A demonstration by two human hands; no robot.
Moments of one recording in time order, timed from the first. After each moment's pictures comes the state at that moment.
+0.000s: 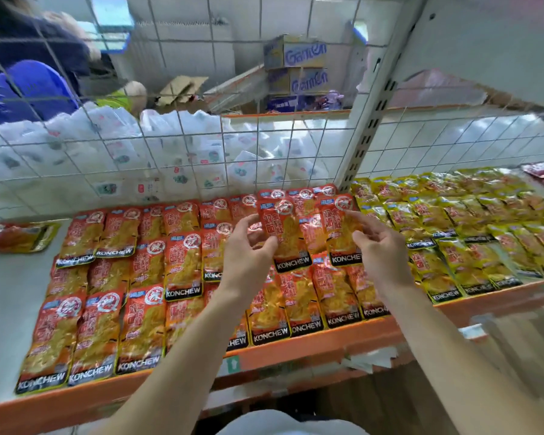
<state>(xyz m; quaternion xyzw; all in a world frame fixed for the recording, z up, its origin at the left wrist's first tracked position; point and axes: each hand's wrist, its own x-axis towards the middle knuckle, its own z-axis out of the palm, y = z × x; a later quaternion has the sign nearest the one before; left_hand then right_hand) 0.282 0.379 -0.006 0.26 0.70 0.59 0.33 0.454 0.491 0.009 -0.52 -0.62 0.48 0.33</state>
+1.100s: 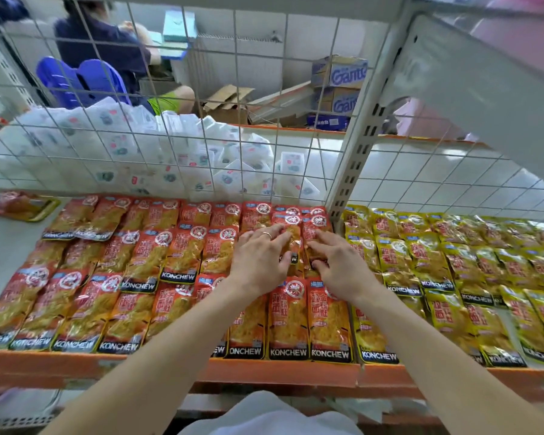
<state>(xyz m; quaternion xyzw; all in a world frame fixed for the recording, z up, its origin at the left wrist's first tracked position) 0.322 0.476 -0.046 0.50 0.85 0.15 0.06 0.459 0.595 -0.035 -0.29 -0.94 0.20 0.02</state>
